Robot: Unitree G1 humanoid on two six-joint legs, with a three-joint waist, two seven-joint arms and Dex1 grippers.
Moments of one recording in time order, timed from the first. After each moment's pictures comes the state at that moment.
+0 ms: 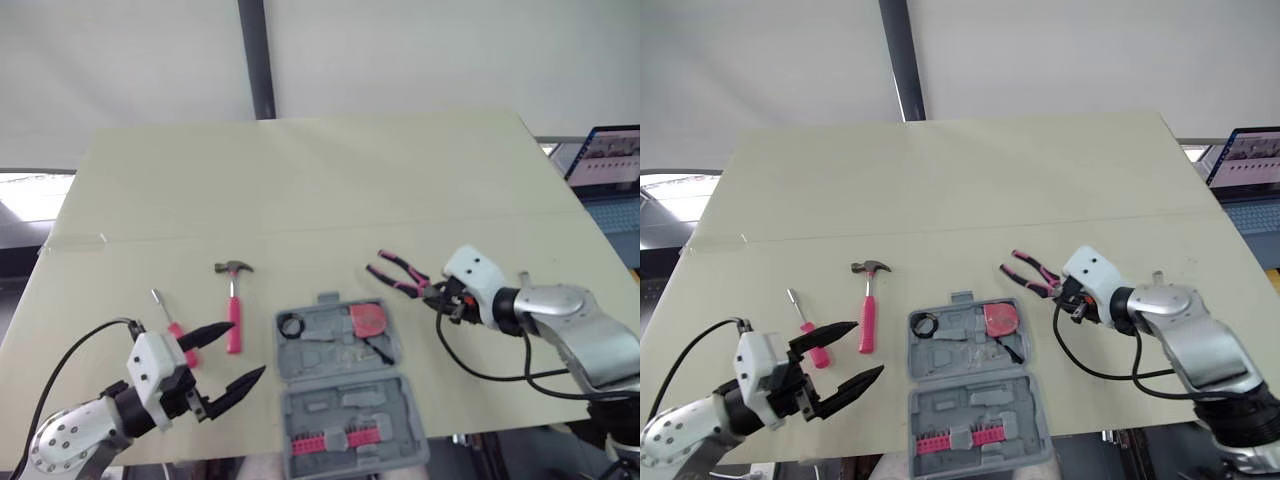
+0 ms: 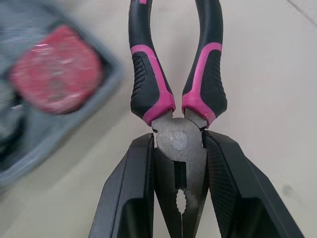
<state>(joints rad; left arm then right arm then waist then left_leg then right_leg) 0.54 0.59 0.33 -0.64 -0.54 0.22 -0.81 -0.34 -0.96 0.15 -0.44 0.30 0.83 0.89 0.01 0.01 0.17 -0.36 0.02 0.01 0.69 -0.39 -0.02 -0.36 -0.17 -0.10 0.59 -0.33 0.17</state>
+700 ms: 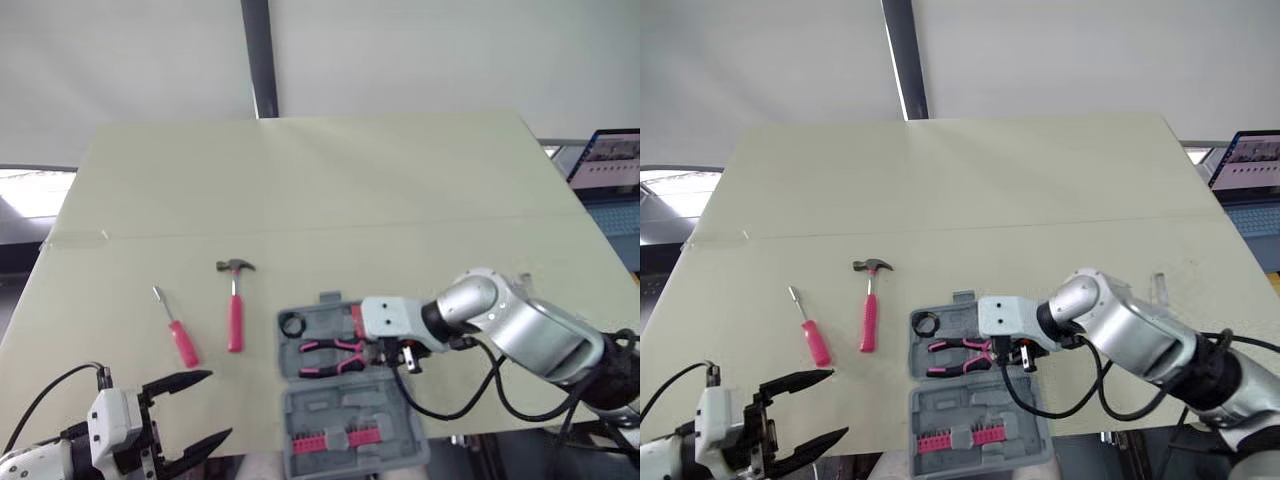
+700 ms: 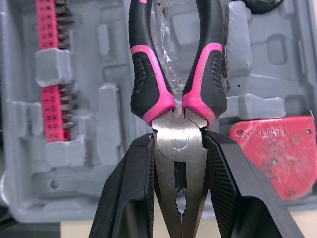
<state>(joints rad) 0.66 0.59 0.39 -0.42 -0.50 -0.09 -1.10 -0.71 -0.89 0.71 -0.51 0.16 0.92 1.11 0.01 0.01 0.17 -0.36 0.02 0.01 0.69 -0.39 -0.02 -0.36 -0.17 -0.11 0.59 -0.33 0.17</state>
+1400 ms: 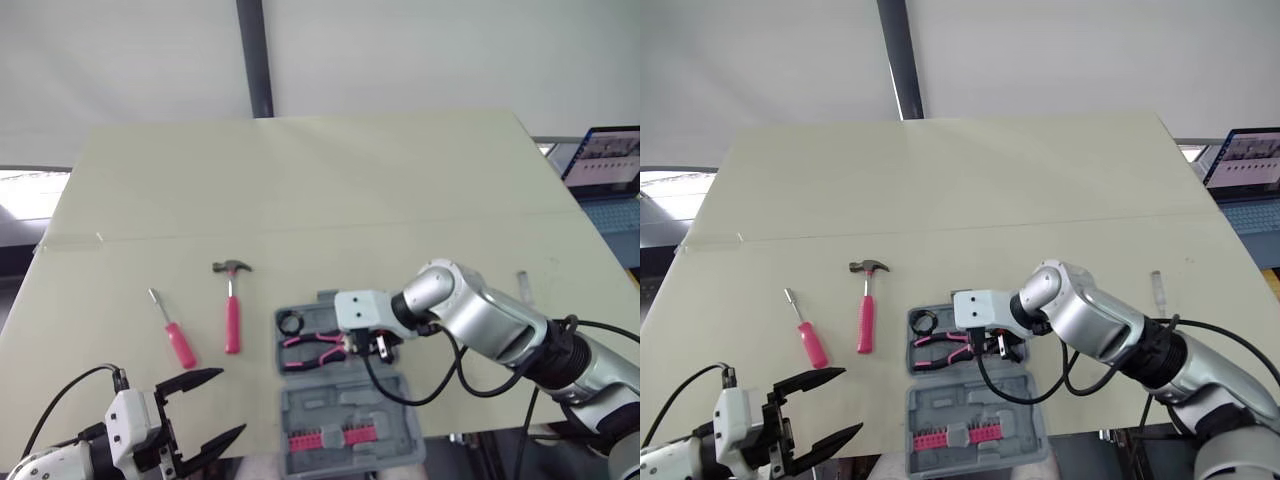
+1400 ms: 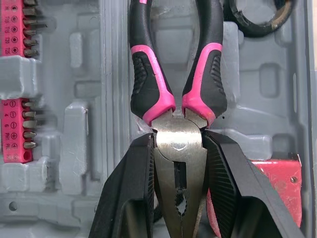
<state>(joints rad) 0.67 0.55 0.31 -0.46 -0.46 -0.11 -1.01 -0.81 -0.73 0.78 -0.39 0.06 0.89 1.17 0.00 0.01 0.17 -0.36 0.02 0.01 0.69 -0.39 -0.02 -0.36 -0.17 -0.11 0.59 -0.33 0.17</state>
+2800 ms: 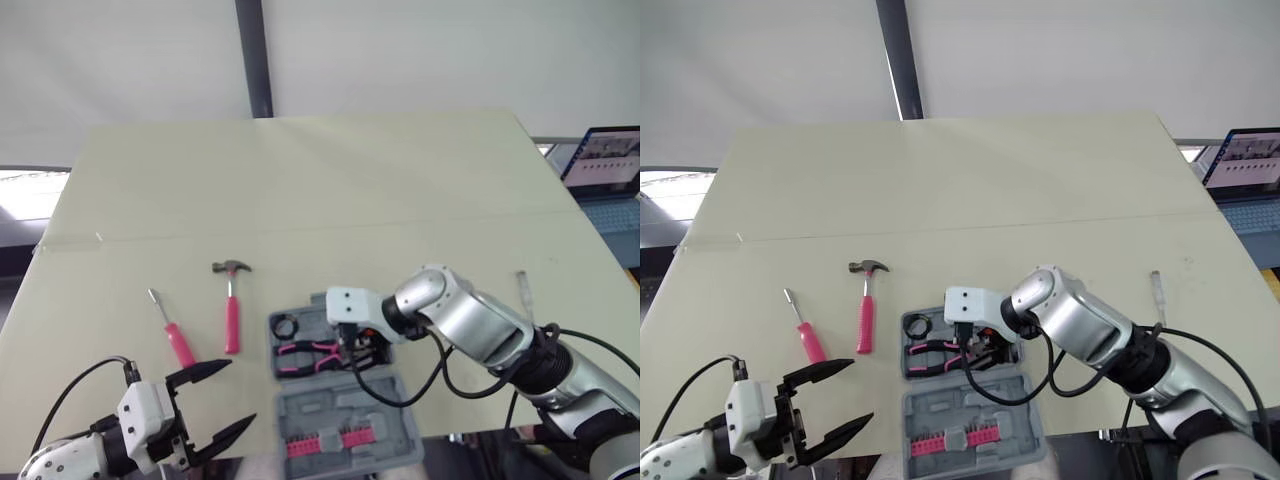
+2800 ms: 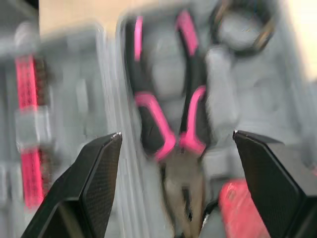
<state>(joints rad) 0.63 0.56 0.26 -0.50 -0.44 -0.09 -0.93 -0.70 -0.59 0.60 -0.38 0.15 0.98 1.11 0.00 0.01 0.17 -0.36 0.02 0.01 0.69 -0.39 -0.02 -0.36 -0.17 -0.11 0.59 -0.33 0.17</state>
